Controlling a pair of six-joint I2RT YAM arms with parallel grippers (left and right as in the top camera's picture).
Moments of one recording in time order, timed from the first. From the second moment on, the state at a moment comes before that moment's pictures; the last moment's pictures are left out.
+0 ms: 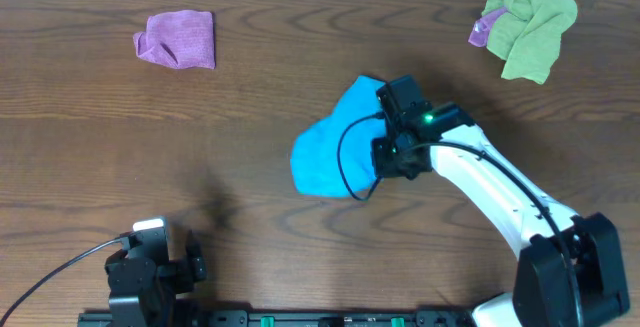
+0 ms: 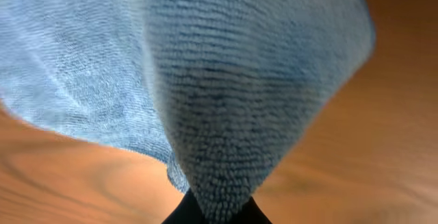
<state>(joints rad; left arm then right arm) 0.03 0.01 0.42 -1.10 -0.15 -0.04 0.44 1.65 1.14 -0.94 -0.02 0.35</state>
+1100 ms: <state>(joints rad) 0.03 0.01 0.42 -1.10 -0.15 -0.04 0.44 1.61 1.11 -1.15 0.31 0.44</state>
